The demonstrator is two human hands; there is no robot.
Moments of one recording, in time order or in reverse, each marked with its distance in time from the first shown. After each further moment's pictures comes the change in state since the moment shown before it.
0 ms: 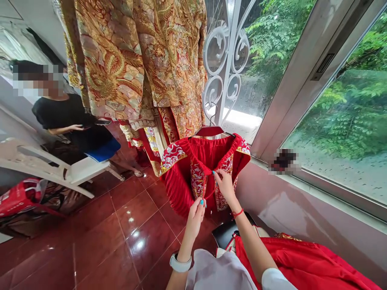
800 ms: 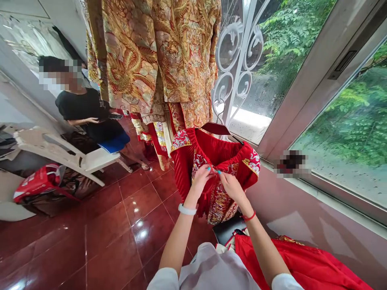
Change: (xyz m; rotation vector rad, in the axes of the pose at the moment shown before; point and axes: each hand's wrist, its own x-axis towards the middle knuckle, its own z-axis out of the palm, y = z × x) left_hand 0.078 0.052 0.006 -0.301 -0.084 0.239; right_hand -0.015 -0.029 -0.036 -0.570 -0.396 0.081
